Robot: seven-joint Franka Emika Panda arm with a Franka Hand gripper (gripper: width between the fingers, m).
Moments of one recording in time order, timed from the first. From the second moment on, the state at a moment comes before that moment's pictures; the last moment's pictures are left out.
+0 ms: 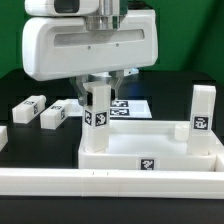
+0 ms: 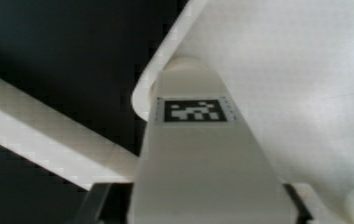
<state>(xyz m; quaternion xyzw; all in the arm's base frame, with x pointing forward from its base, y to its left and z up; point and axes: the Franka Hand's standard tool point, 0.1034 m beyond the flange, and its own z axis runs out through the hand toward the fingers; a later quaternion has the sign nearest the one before) 0.593 -0.051 0.106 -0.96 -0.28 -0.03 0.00</state>
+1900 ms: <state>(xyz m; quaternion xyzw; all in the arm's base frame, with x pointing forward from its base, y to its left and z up) 0.594 -0.056 0.104 -0.95 0.30 -0.04 0.03</state>
